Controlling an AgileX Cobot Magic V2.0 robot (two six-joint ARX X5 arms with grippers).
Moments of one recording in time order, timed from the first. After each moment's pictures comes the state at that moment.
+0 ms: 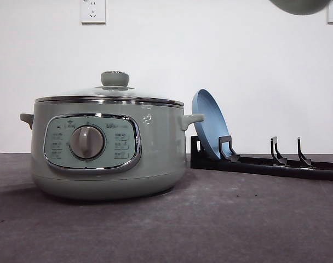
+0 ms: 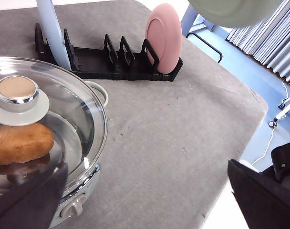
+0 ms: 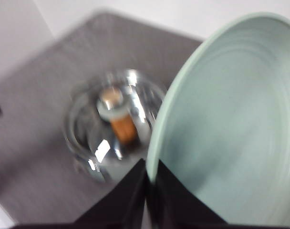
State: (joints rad) left_arx -0.34 0.85 1.11 -0.75 0.62 -0.04; right_arx 0.45 1.24 1.85 -1.19 -0.22 0.01
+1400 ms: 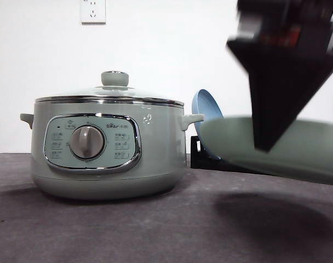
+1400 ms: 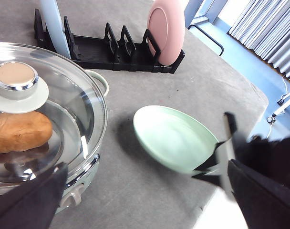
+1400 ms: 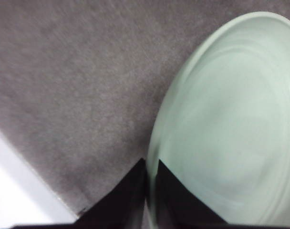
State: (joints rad) left_arx -0.34 0.86 1.11 -0.78 0.62 -0.04; right_arx 1.21 1.30 0.92 -0.90 0.35 0.24
